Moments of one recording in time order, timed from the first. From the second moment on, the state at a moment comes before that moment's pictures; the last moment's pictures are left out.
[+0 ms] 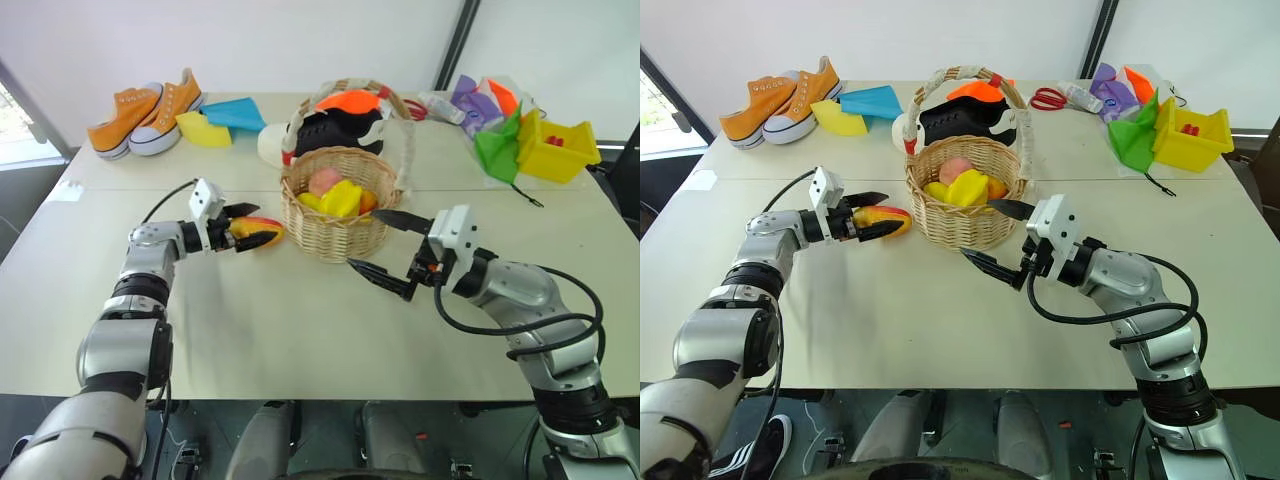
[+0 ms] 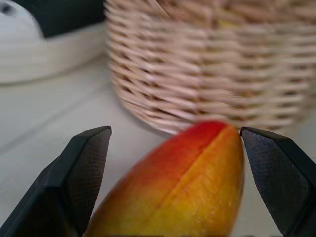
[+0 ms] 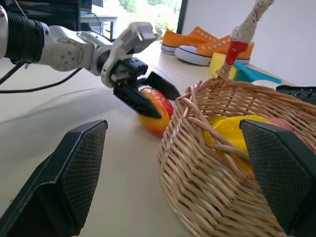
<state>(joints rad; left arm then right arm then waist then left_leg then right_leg) -0.90 0.47 0.08 1.16 -0.15 -0.21 -1.29 -0.25 -0.56 0.02 -0.41 0.46 0.33 0.79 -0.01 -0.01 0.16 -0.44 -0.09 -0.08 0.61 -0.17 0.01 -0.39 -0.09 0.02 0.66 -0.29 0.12</state>
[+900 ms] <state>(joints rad) -0.77 0.55 0.03 0.98 -0.14 -0.09 -1.41 -0.27 -0.56 0.03 -0.38 0.45 0.32 0.79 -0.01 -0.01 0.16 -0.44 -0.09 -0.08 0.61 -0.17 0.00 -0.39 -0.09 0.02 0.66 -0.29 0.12</state>
